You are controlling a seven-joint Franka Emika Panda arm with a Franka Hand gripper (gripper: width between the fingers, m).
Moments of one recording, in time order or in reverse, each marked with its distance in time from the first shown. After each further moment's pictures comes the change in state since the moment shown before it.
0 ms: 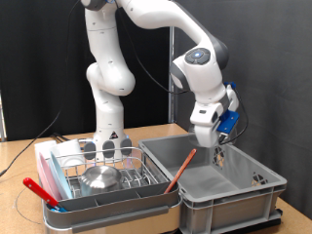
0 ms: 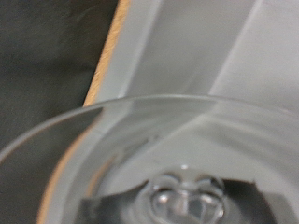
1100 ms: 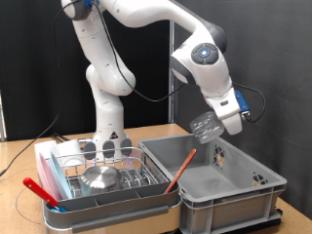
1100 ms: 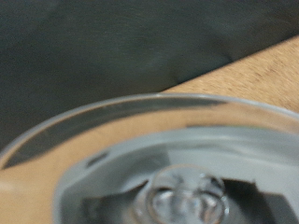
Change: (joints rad) arm 0.023 0.223 0.003 0.083 -0.099 -0.247 -0.605
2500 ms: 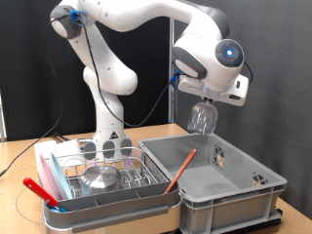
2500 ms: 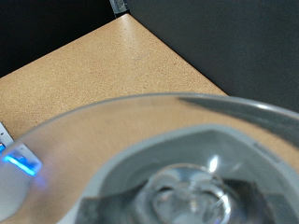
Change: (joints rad) arm 0.162 0.226 -0.123 0.245 -0.250 -0.617 -0.788
